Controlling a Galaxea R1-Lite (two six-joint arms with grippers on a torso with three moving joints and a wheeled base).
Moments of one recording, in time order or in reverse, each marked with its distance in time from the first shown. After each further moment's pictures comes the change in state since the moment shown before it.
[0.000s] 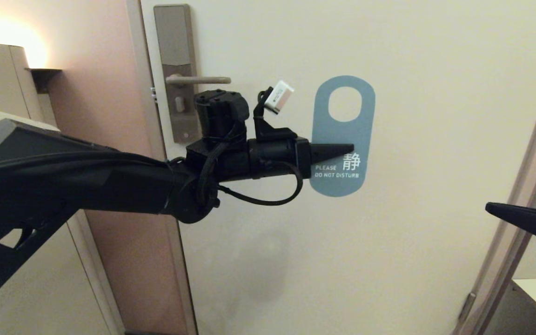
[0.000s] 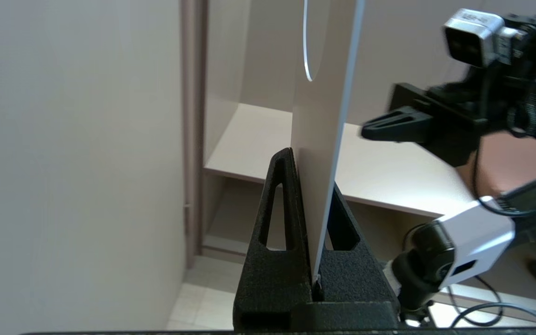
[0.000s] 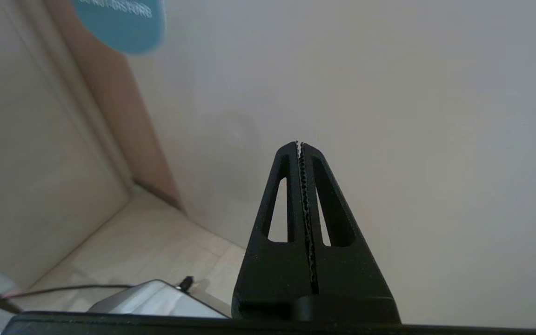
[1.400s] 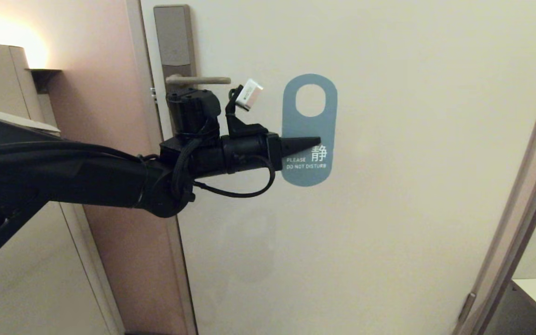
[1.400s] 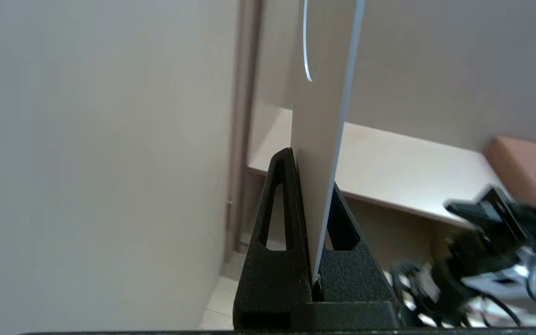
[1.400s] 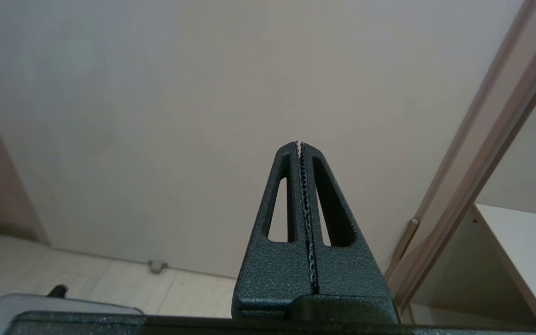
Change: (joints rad) left arm 0.097 -0.043 0.071 0.001 0.015 0.047; right arm -0.047 -1.036 0.480 0.356 -0.348 -0.095
